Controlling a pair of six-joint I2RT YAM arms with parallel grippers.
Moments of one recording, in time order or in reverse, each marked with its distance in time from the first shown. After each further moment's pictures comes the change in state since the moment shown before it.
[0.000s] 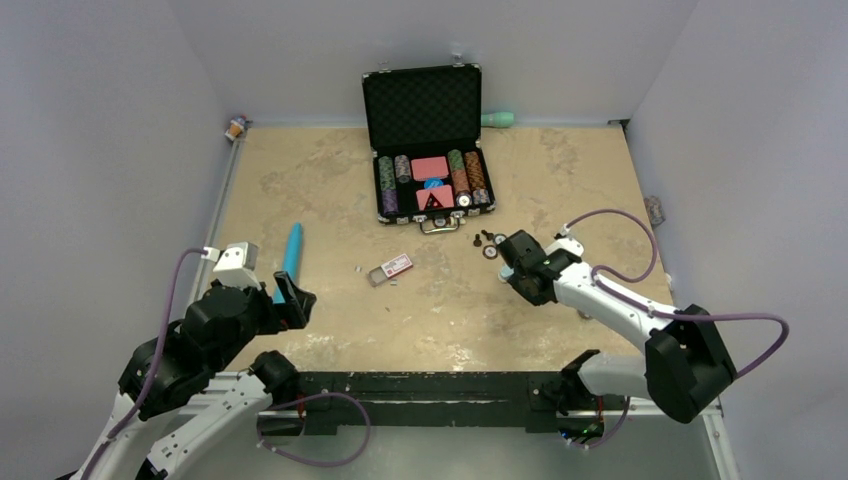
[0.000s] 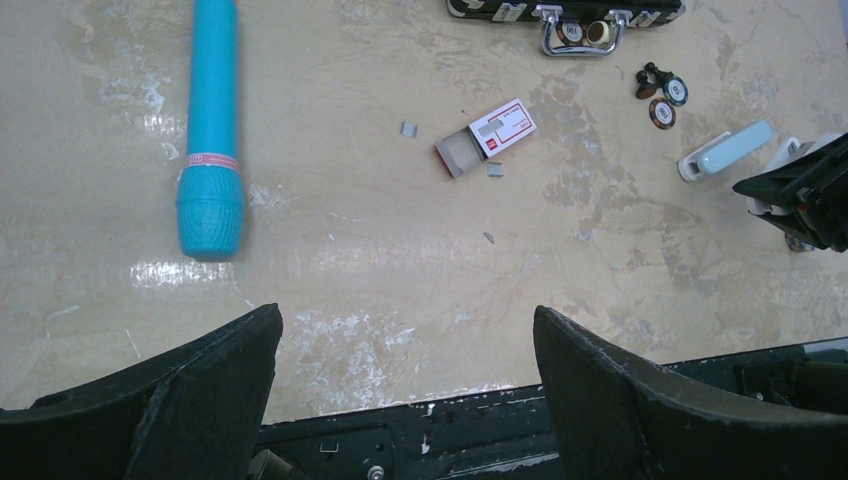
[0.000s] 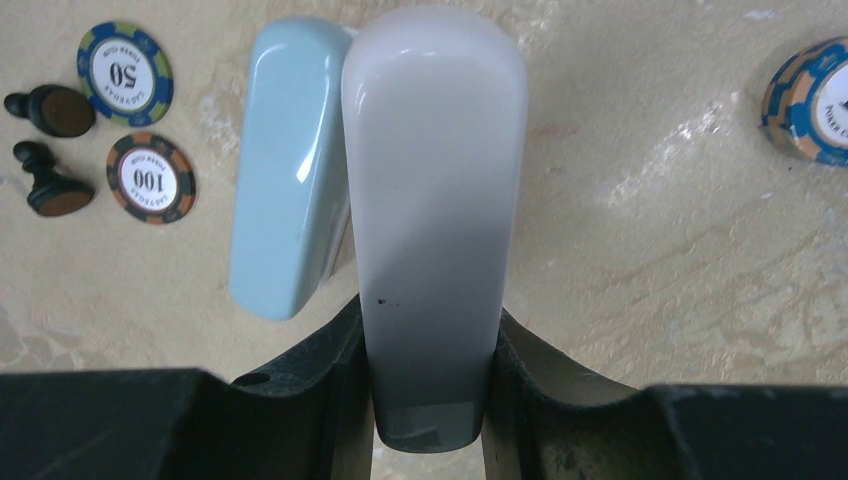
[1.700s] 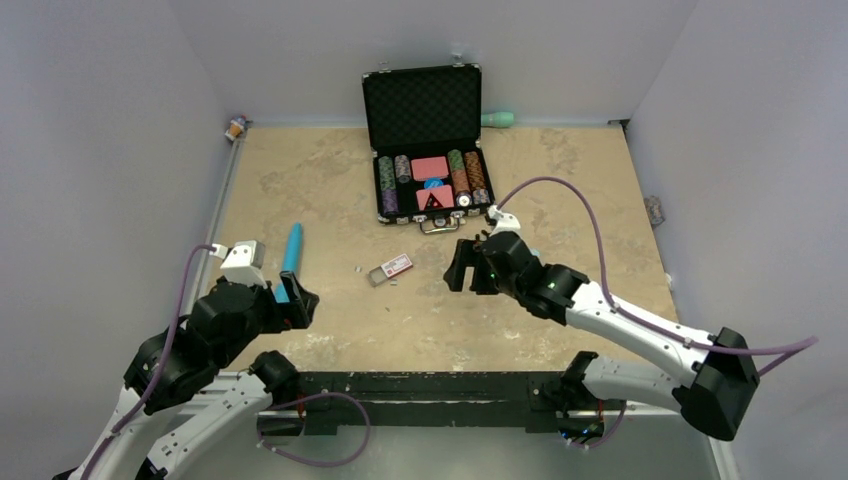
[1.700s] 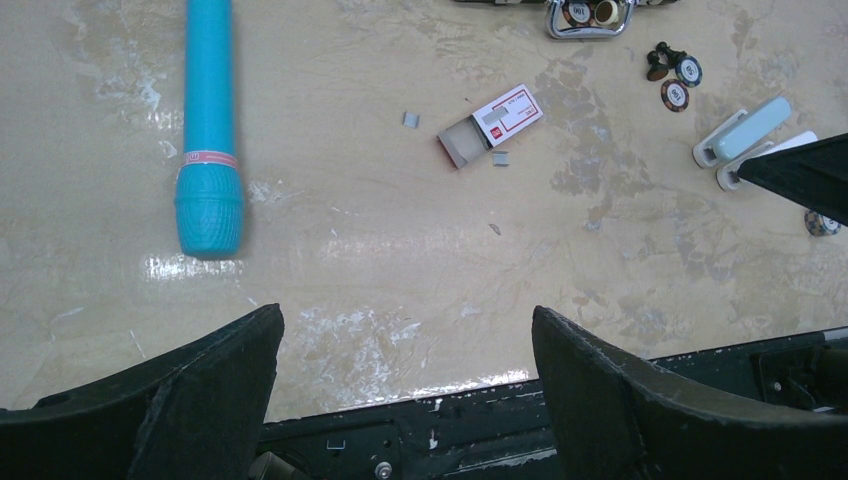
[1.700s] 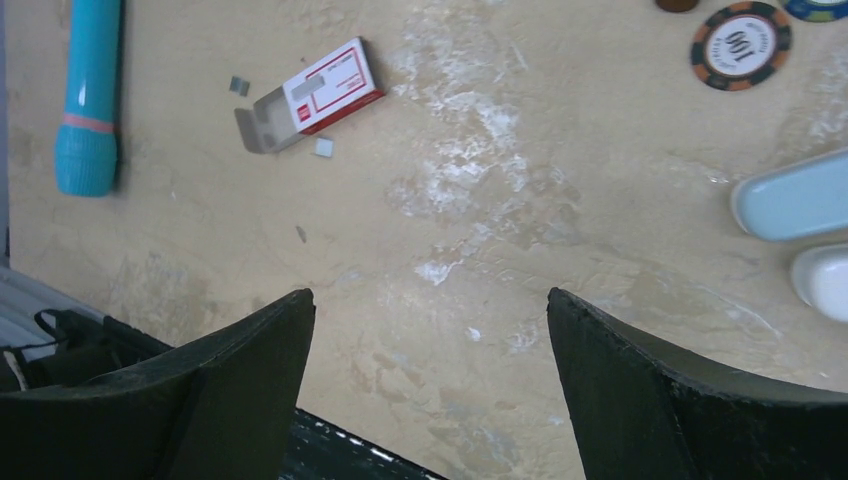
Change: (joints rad) left arm 0.000 0.026 -0.008 0.006 0.014 0.023; right arm 0.275 -0.175 0.059 0.317 -0.311 -0.525
